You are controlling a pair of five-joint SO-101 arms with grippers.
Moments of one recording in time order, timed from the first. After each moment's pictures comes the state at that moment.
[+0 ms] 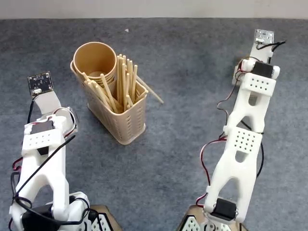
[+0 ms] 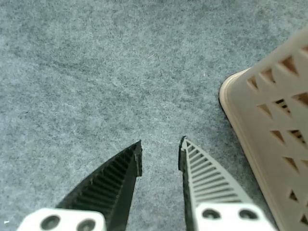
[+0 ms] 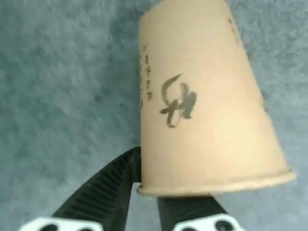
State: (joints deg) left arm -22.0 -26.2 54.3 36.8 9.0; right arm 14.9 73.4 -94.6 85.7 6.4
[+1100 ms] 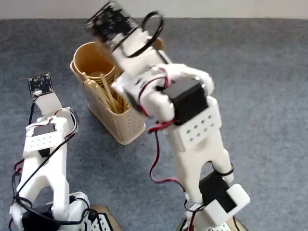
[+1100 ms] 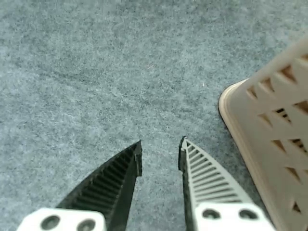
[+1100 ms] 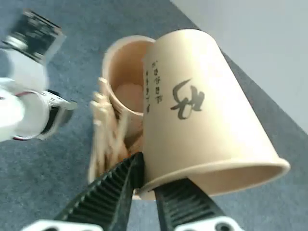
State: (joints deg) left arm -22.0 -26.2 57.0 30.9 9.0; right arm -40.3 -0.6 -51.0 94.4 17.6
